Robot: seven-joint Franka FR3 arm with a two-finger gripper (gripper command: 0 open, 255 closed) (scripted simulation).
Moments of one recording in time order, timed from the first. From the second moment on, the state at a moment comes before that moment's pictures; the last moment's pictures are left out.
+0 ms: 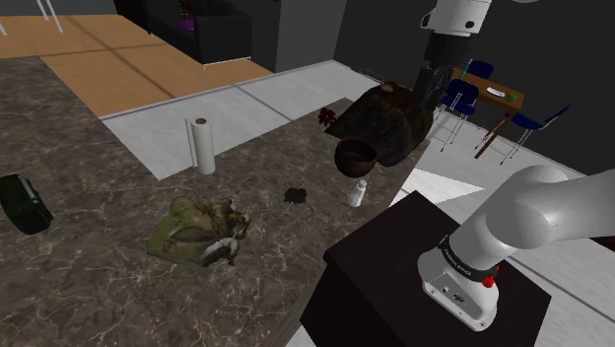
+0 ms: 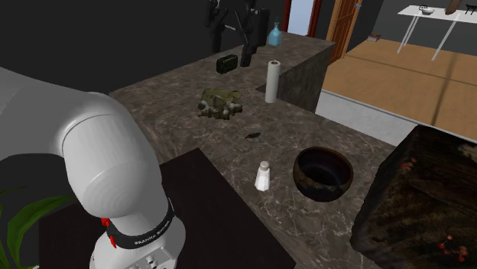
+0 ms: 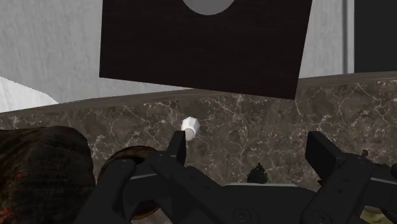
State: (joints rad) arm 0.02 -0.74 0.07 -2.38 0.09 1.46 -0.06
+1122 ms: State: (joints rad) arm 0.10 -0.43 0.12 -2.62 0.12 2.10 -0.23
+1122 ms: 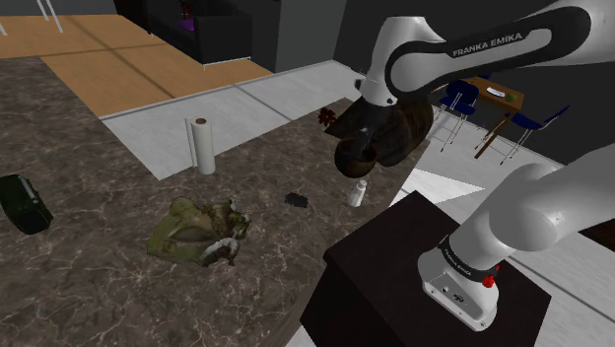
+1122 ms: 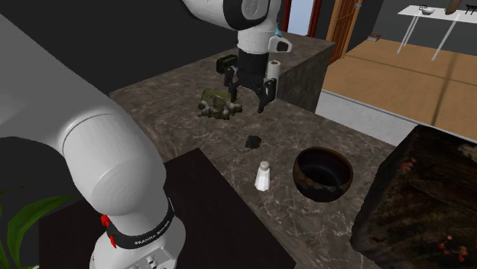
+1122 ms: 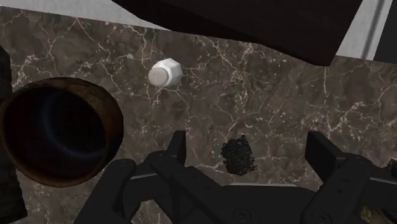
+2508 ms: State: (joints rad) arm 0.19 0.36 0.16 -2.40 -0.02 2.79 -0.32
